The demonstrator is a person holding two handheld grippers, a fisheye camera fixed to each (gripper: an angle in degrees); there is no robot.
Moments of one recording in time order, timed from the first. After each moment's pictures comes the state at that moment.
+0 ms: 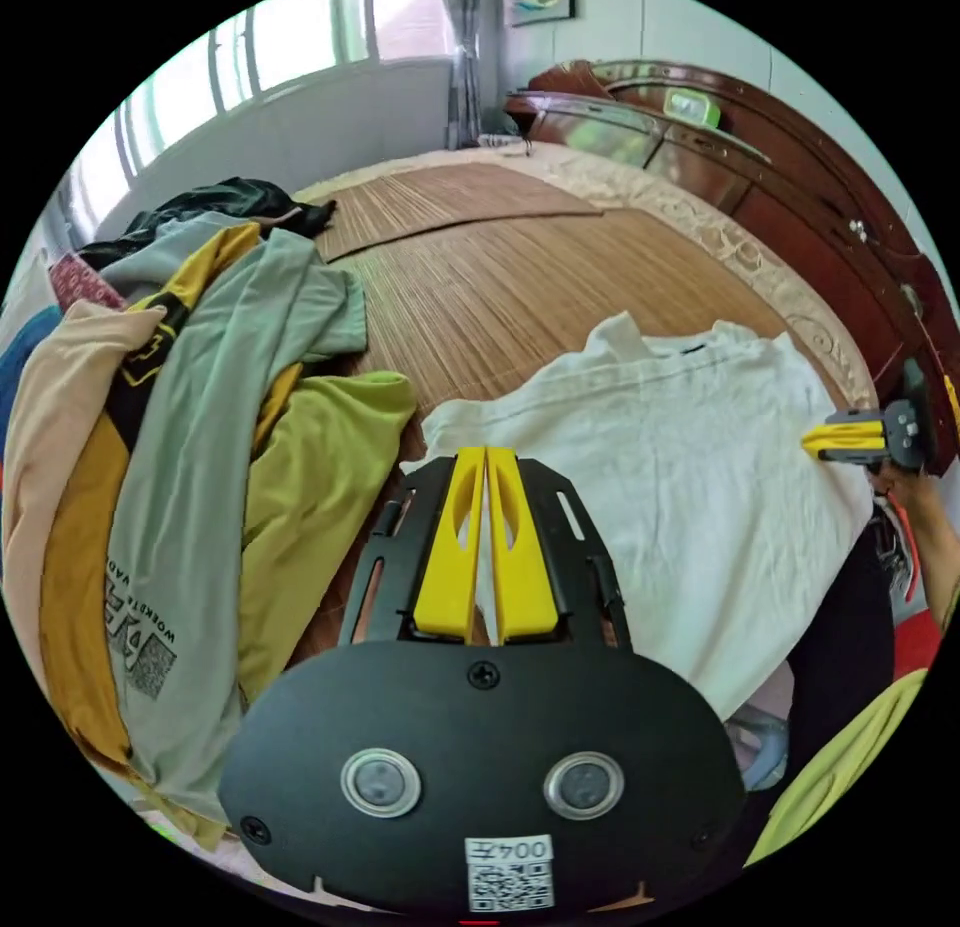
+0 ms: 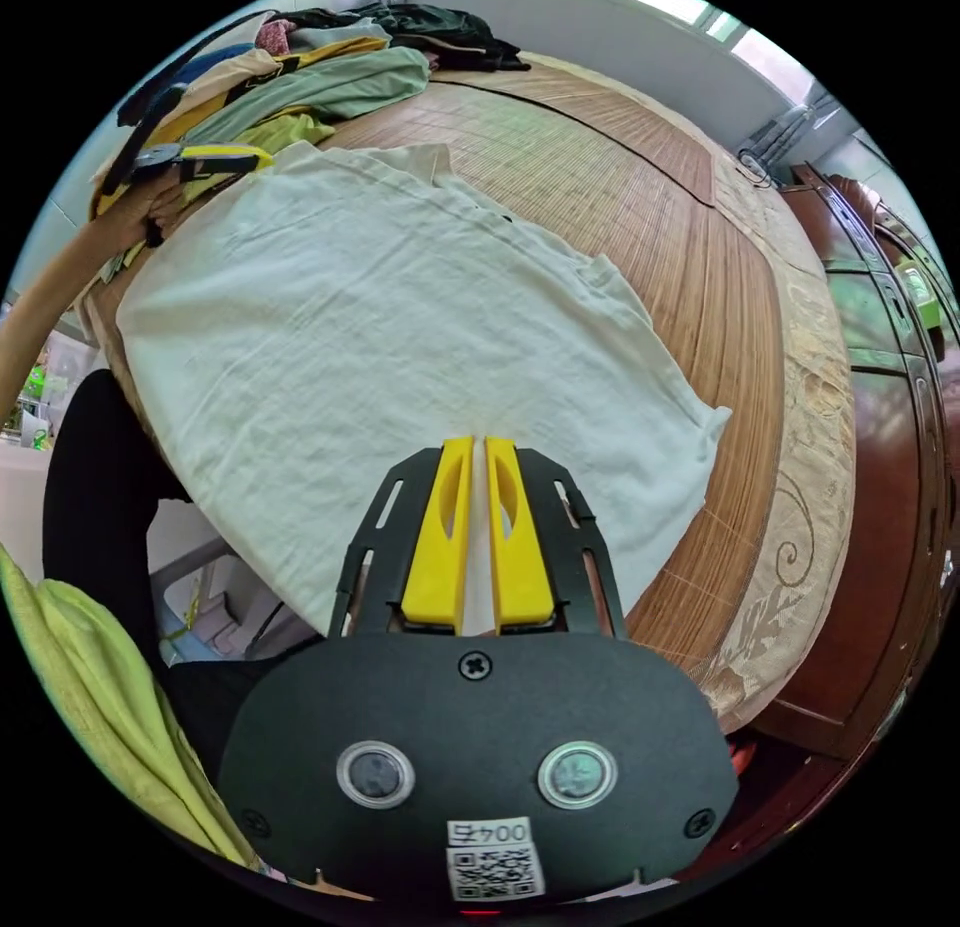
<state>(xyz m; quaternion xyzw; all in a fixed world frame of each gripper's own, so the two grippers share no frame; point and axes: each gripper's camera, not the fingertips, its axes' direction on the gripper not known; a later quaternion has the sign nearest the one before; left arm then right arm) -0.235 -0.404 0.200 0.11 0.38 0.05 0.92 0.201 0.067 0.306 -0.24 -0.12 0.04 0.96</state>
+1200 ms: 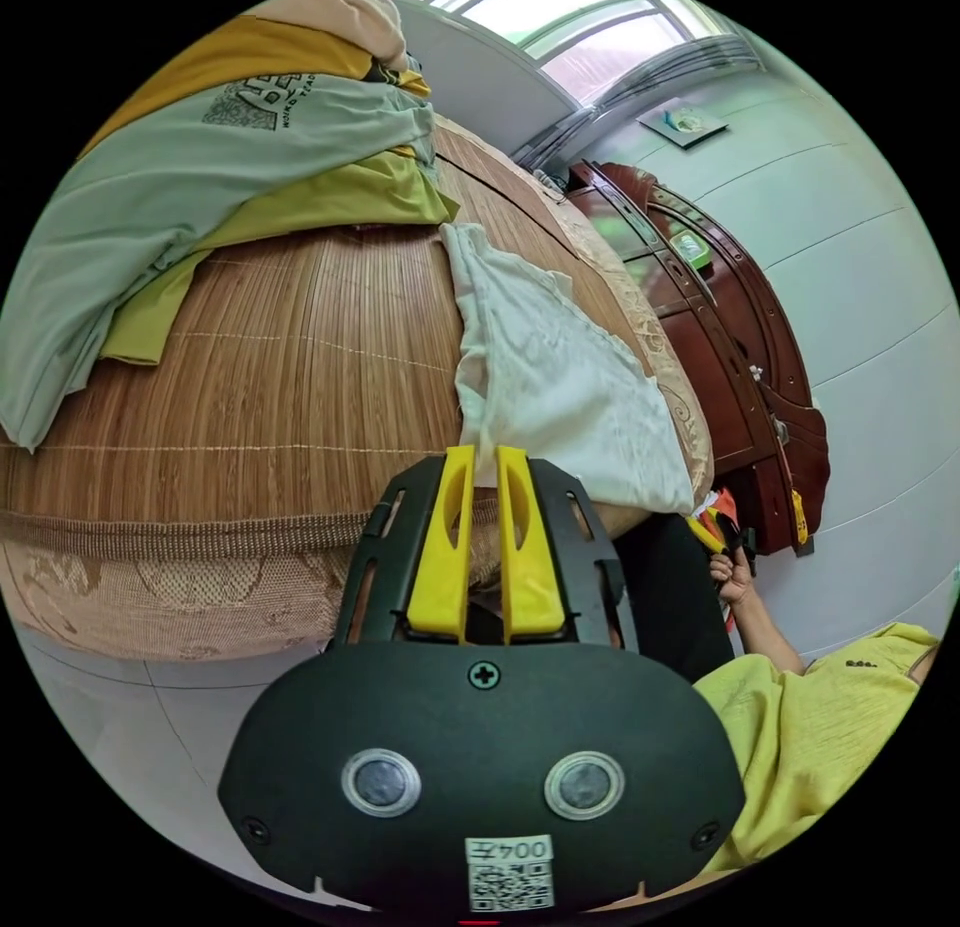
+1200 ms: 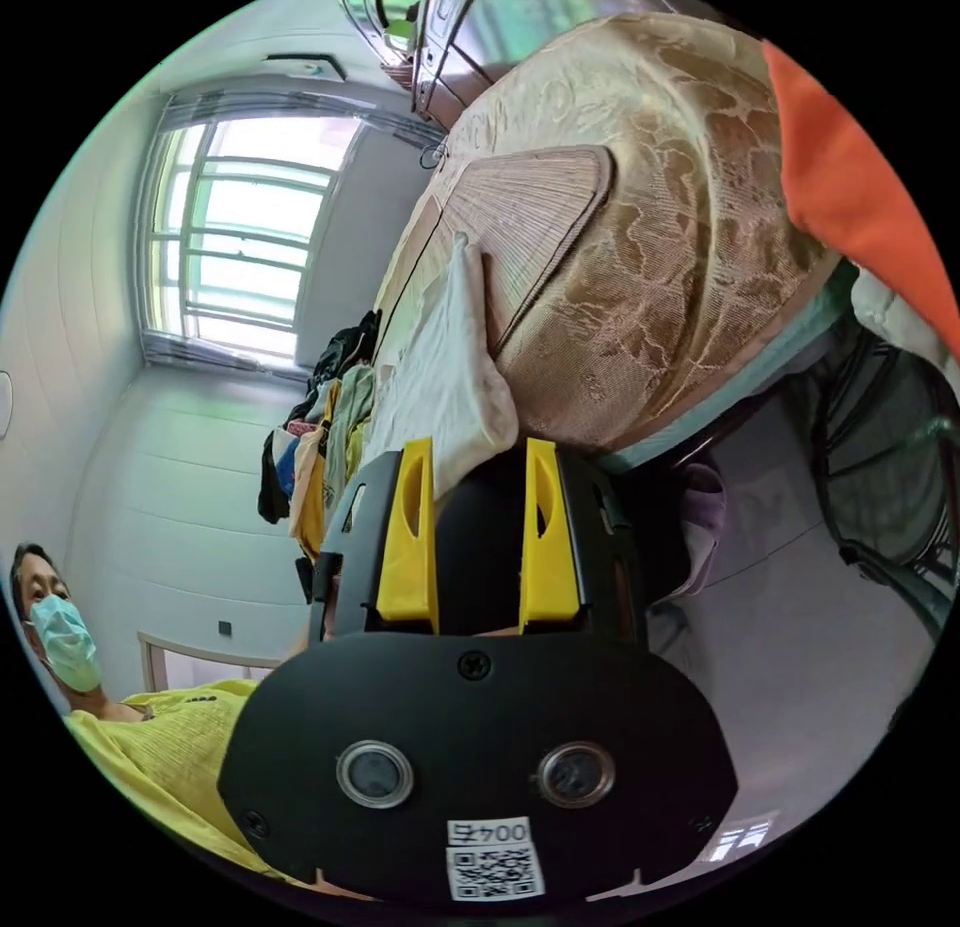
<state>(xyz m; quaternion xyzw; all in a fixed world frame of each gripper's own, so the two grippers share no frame) -0.508 -0.144 0.164 0.02 0.59 -0.12 0.80 0.401 0.450 0.131 0.01 -0.37 0.60 0.71</state>
